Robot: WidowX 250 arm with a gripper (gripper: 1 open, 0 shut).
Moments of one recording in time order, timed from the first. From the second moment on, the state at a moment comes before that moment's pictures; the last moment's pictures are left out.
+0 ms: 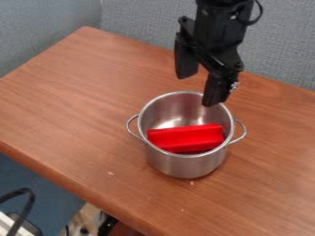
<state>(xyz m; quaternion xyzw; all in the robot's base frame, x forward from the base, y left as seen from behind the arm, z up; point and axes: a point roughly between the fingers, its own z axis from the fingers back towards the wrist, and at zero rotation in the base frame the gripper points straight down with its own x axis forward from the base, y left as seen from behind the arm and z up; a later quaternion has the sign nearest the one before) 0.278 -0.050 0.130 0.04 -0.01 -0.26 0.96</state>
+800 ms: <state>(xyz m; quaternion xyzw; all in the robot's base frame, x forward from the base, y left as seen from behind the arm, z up) 0.281 -0.047 0.098 0.00 0.00 -0.30 0.95</state>
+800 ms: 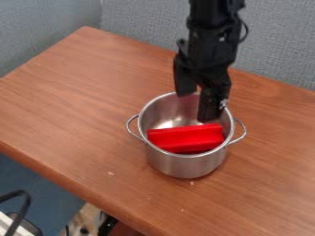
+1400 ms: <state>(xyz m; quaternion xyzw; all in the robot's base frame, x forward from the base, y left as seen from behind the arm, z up) 0.280 -0.048 0.072 0.00 -0.01 -0.32 0.95</state>
